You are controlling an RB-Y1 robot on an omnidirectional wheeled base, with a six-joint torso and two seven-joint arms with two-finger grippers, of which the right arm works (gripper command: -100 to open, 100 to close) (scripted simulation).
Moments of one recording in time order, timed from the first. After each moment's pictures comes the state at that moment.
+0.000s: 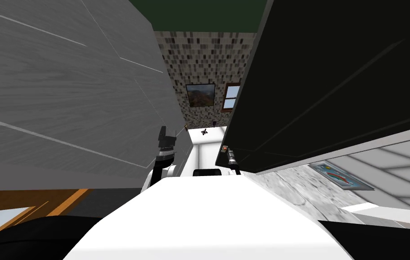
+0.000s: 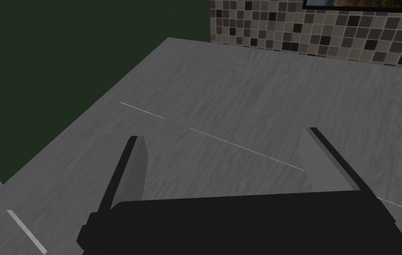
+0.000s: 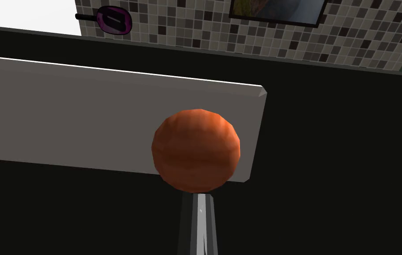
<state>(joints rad) 0.17 -0.06 -0.07 -0.99 -0.04 -0.73 0.01</state>
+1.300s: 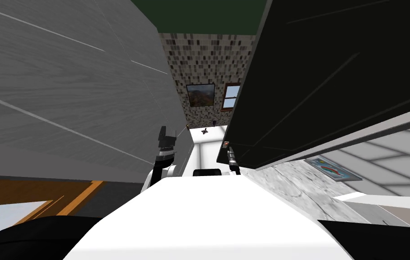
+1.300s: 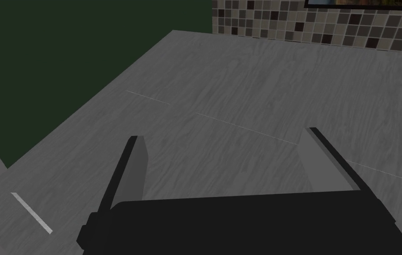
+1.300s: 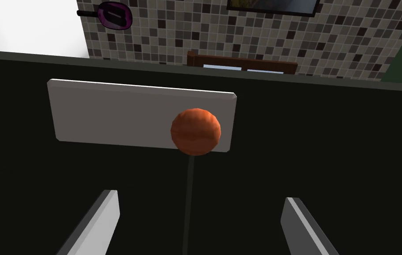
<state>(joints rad) 0.19 -0.05 -0.07 -1.00 -0.06 -0.75 0.00</state>
